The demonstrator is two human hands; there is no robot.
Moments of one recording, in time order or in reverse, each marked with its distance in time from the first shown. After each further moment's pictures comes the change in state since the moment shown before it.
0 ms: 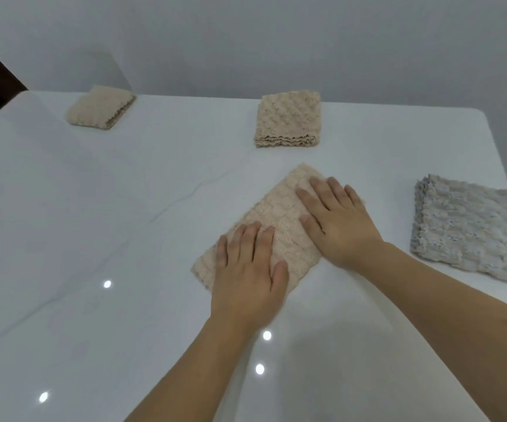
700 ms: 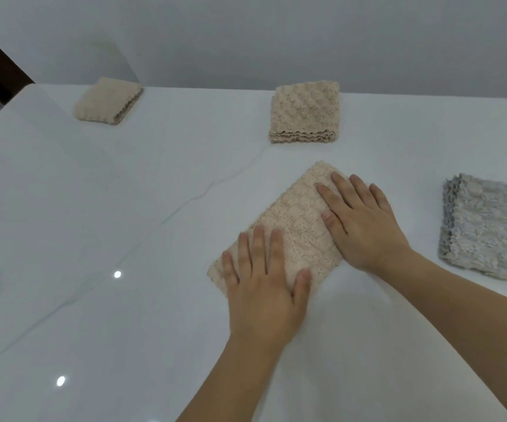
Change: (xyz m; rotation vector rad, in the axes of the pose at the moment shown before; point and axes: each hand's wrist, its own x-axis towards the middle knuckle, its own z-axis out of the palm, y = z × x) left_hand -0.009 0.002 0.005 0.066 -0.001 -0.146; right_hand 0.005 -0.002 0.004 -0.015 0.042 0.071
